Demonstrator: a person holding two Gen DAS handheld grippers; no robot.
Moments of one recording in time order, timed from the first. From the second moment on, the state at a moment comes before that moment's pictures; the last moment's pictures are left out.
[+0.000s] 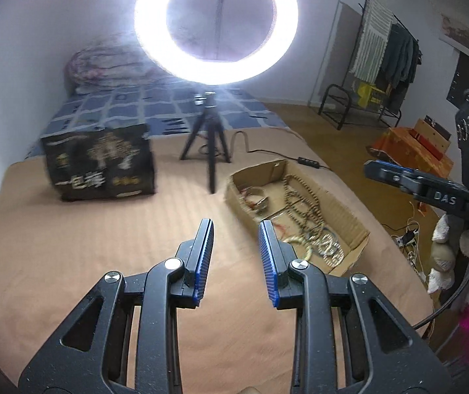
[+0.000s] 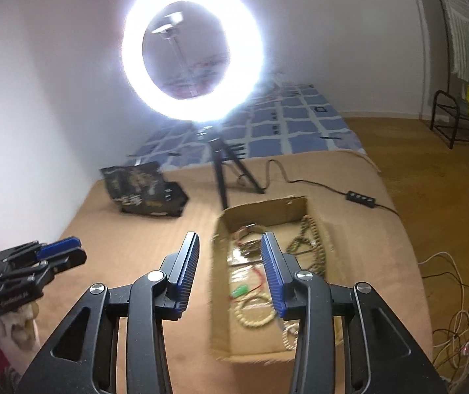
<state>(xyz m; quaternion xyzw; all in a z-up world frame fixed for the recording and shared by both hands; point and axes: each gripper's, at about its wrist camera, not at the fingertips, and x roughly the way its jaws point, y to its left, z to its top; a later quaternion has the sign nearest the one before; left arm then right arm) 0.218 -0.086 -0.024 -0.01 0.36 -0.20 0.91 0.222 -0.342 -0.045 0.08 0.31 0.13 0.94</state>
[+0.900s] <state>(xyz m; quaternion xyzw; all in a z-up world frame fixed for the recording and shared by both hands) 0.167 0.003 -0.157 0.01 0.48 -0.17 0.86 0.211 -0.173 -0.146 -0.04 0.40 0.29 0.87</state>
